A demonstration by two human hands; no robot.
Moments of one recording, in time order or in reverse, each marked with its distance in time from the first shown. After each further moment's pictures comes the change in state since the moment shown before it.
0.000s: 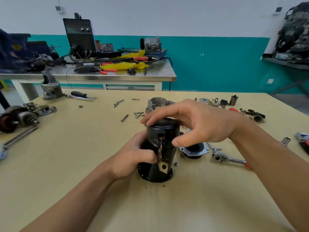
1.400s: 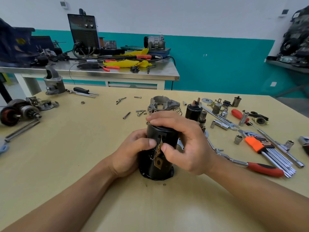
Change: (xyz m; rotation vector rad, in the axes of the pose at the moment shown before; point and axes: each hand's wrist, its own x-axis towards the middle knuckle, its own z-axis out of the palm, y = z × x) left_hand 0.002 -0.010 -0.001 -0.302 0.076 -0.001; right_hand 0.010 0.042 0.074 -0.051 0.669 -0.398
